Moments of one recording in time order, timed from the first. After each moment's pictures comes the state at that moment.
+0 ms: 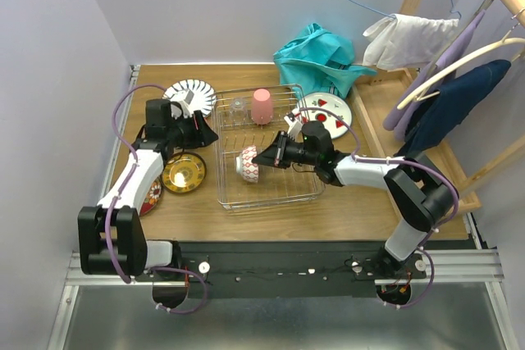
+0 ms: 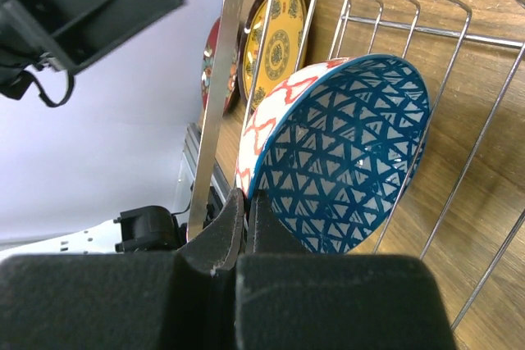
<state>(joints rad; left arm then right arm) -0.02 1.28 0.87 -0.20 0.53 -0.27 0.68 1.70 0.83 0.56 -0.49 0.96</state>
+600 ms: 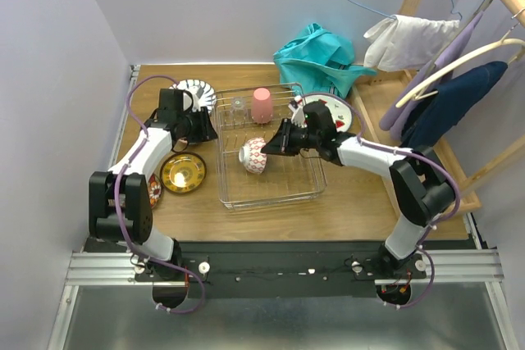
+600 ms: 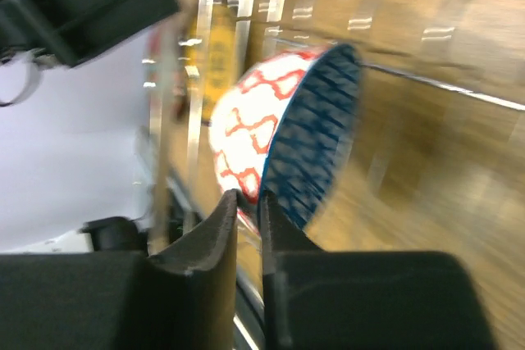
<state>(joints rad) -0.07 1.52 1.05 -0.34 0.39 -0.18 0.60 1.73 1.01 0.21 -0.52 0.81</state>
